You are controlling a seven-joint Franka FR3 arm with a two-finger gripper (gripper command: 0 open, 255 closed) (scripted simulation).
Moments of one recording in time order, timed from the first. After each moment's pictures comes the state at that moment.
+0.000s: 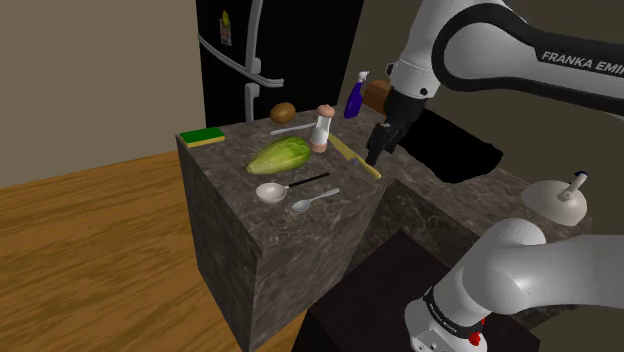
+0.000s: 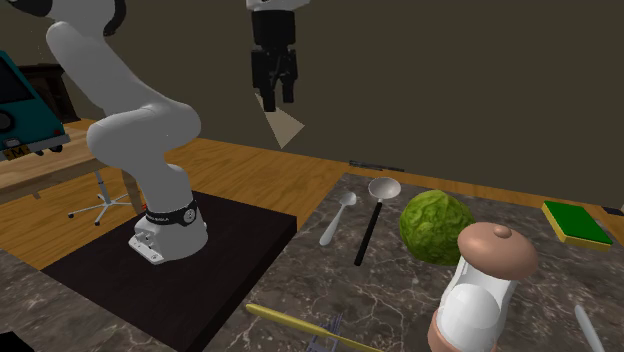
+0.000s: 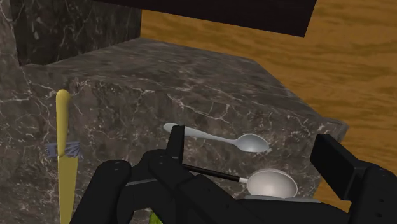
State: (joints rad) arm -0.02 -0.78 0.14 -2.42 0.09 1.67 -0.03
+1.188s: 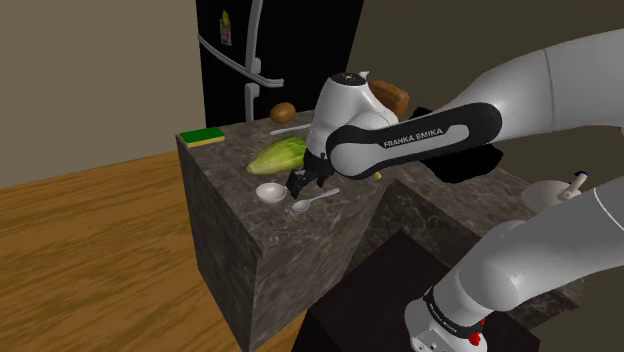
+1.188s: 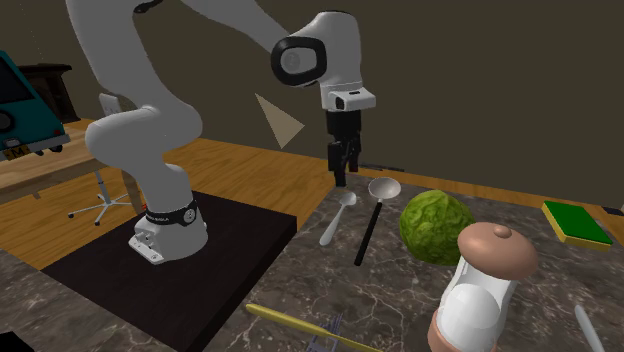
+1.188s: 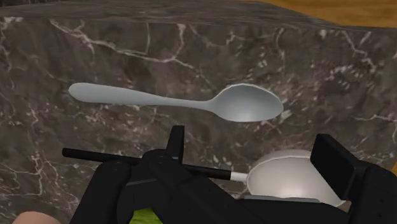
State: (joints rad) arm -0.09 -0.29 0.42 -2.51 0.05 2.36 0.33
